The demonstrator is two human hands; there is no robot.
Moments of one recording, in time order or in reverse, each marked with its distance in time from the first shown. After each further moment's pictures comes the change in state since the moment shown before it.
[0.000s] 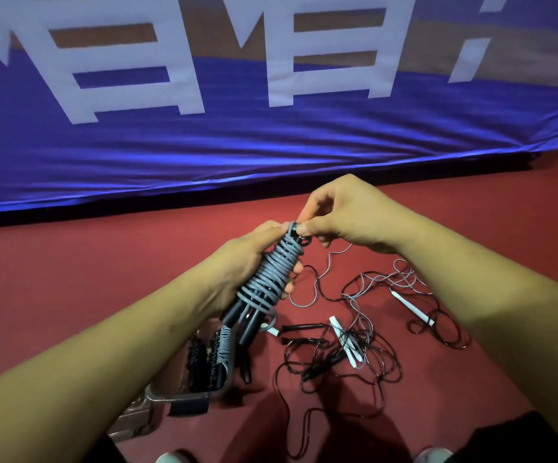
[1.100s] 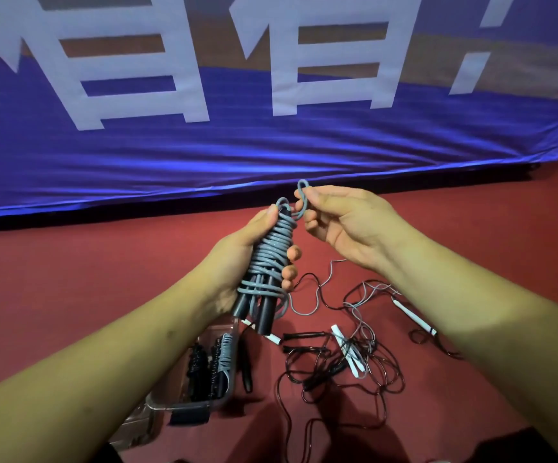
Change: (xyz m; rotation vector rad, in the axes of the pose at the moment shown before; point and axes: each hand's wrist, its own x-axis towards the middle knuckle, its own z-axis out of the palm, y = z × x) left_hand -0.008 0.012 -0.007 -0.313 -0.224 0.075; right_hand 0.010 -0.004 0.018 0.954 0.134 0.102
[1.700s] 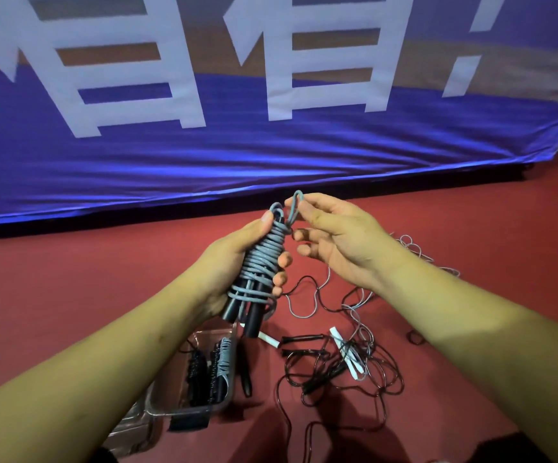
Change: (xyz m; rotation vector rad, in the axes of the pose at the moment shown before) left_hand -0.007 0.005 0.002 0.113 0.021 0.004; right_hand -0.013 0.013 -0.002 -0.068 -0.106 -0.037
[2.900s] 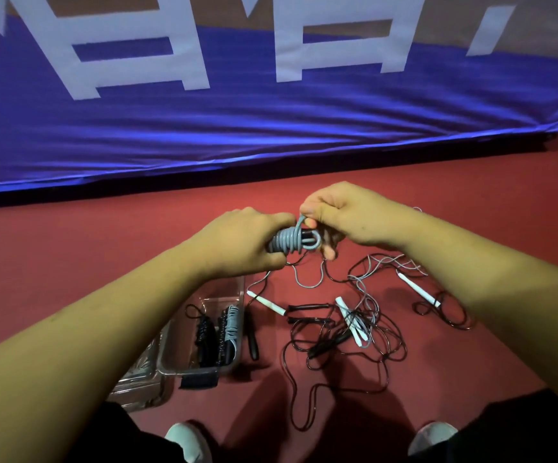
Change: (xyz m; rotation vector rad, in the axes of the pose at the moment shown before) left_hand 0.003 -0.003 -0.025 1.932 0.126 0.294; right_hand -0.001 0.006 -0.010 -0.895 -0.240 0.052
